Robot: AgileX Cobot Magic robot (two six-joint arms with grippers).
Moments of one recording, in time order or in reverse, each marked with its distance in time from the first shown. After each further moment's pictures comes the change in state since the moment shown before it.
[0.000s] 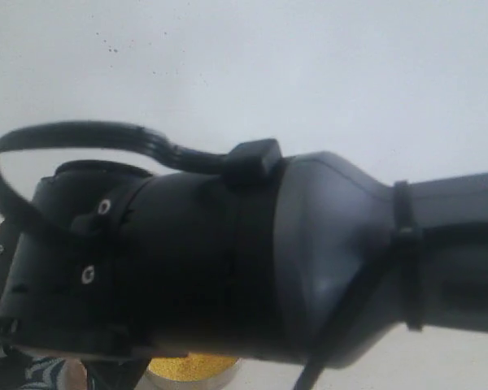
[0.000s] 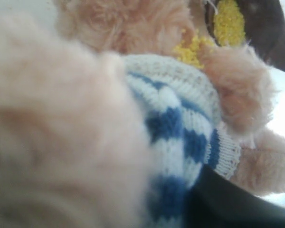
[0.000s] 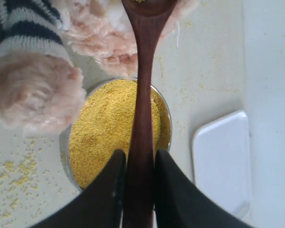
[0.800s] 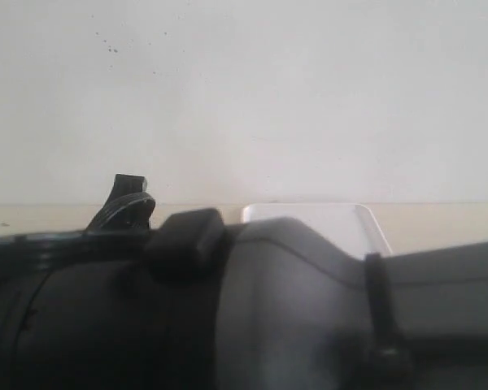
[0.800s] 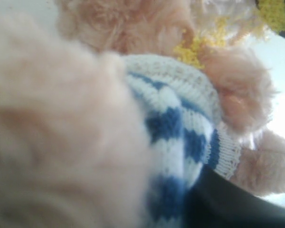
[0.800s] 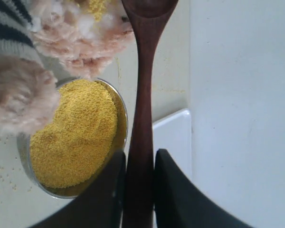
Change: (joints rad) left arm 0.000 0.000 0.000 0.000 0.000 -0.004; right arm 0.109 0.014 0.000 -0.255 0.120 0.122
